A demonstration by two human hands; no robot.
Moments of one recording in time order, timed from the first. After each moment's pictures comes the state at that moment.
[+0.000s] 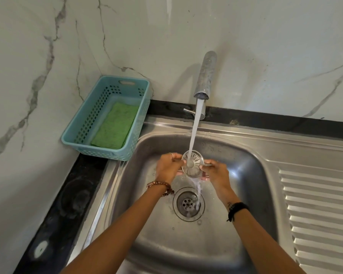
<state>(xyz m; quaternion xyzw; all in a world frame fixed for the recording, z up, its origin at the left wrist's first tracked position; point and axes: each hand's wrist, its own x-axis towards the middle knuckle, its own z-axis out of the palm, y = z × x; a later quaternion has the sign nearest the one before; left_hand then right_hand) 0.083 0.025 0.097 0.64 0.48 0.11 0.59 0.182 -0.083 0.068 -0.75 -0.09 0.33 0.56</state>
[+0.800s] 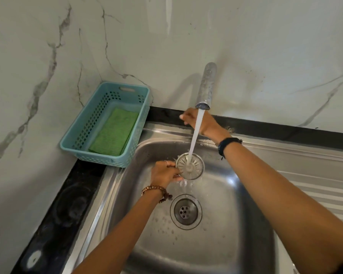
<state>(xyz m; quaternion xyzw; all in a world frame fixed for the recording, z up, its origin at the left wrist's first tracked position) 0.077 0.031 0.115 0.53 0.51 0.07 0.67 0.247 0.035 0.181 -0.82 -0.43 0.26 0.28</state>
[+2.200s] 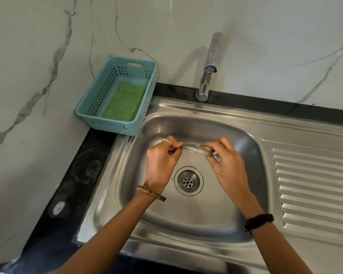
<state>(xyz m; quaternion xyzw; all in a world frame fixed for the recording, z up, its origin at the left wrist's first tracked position) 0.001 -0.032 0.168 0.77 0.39 0.31 0.41 0.116 -0.148 0.169 -0.80 -0.48 0.00 0.36</state>
